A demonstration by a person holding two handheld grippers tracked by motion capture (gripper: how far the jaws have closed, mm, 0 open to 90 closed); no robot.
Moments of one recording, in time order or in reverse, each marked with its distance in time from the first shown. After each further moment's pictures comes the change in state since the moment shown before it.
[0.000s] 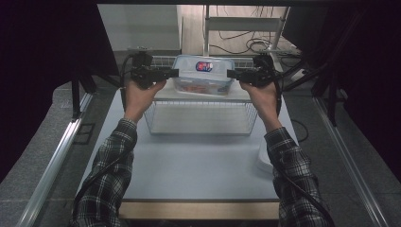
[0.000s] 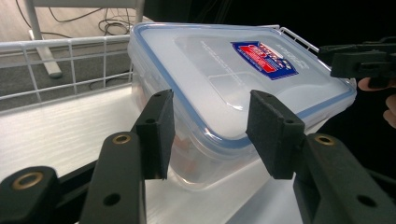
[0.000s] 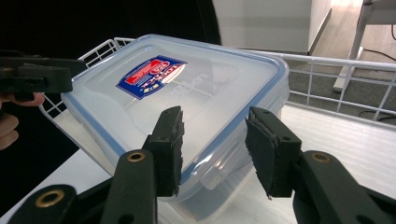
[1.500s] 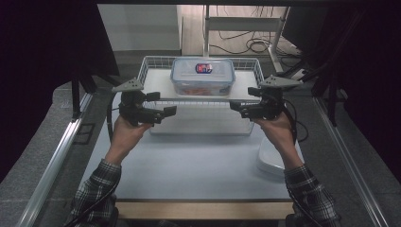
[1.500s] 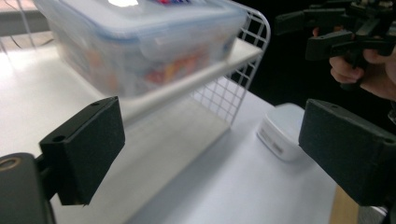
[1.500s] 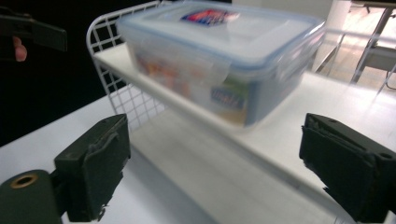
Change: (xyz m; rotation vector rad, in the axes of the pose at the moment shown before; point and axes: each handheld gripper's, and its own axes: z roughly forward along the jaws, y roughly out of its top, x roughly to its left) left arm -0.055 -0.086 -0.061 -0.033 -0.105 0.198; right arm 0.034 -0.070 -0.057 -0.044 0.035 -0.239
